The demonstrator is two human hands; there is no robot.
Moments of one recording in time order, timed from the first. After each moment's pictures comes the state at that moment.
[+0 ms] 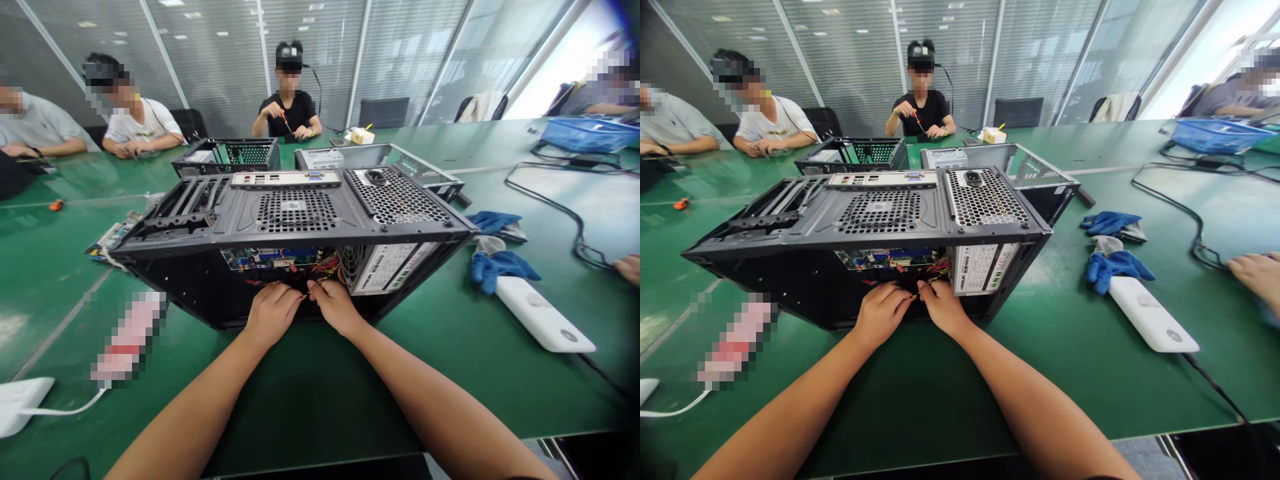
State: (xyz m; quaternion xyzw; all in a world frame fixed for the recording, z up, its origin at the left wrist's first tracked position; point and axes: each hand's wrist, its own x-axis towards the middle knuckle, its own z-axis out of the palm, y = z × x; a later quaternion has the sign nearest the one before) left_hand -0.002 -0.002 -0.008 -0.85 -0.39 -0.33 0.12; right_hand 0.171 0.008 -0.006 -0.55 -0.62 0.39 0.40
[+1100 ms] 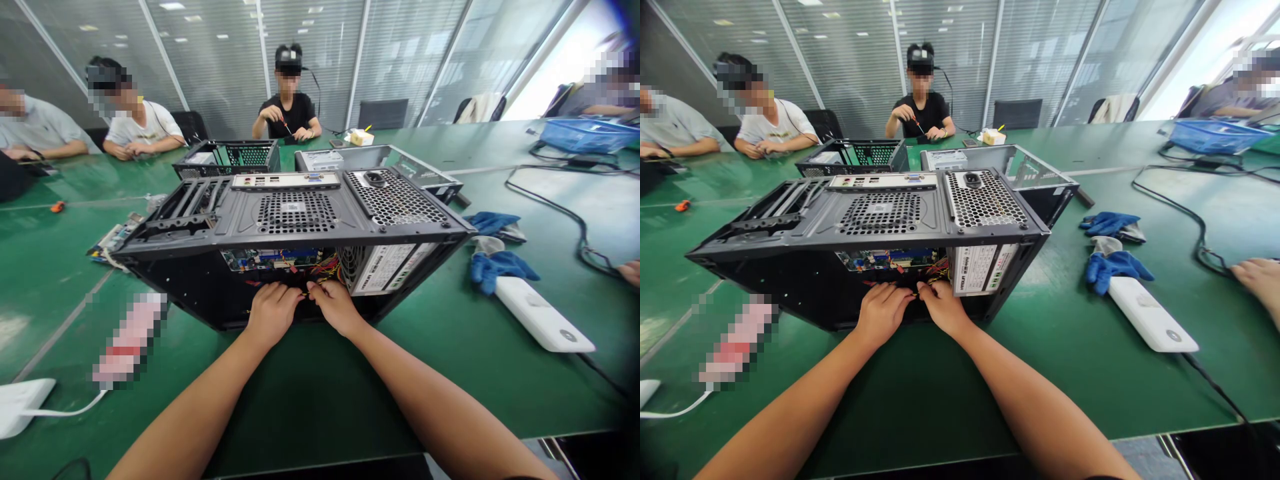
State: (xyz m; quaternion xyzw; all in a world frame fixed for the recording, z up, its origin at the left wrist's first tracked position) left_hand 0.002 -0.002 -0.002 -0.84 -0.42 -0.30 0.17; right_hand 0.170 0.008 -0.011 -0.55 -0.61 0.39 0.42
